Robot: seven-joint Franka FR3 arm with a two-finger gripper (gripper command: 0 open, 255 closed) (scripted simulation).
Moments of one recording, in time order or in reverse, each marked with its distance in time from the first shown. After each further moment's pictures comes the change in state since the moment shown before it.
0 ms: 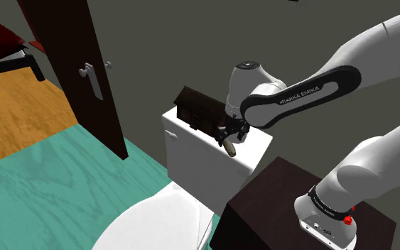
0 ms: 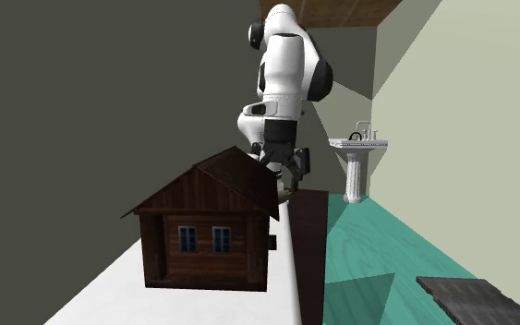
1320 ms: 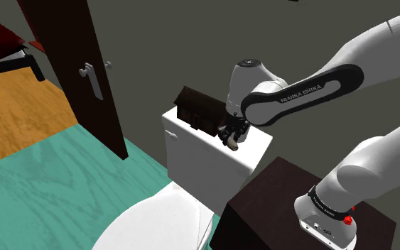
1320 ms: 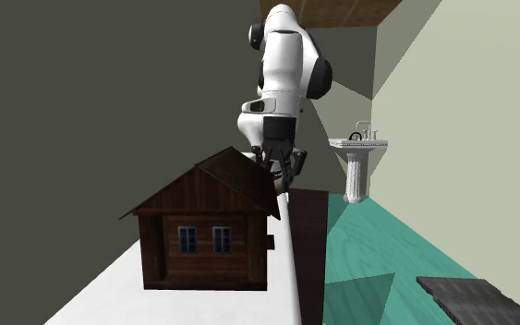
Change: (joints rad) arm -0.001 -0.016 -0.007 0.003 0.007 -0.012 -0.011
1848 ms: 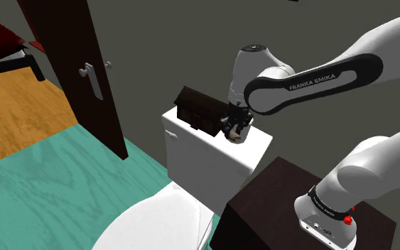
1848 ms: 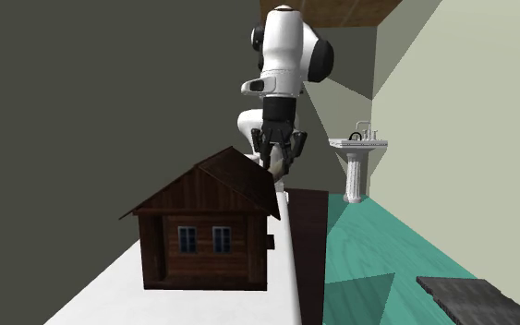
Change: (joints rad) arm 0.011 -0.082 -0.024 0.049 0.023 -0.127 -0.027
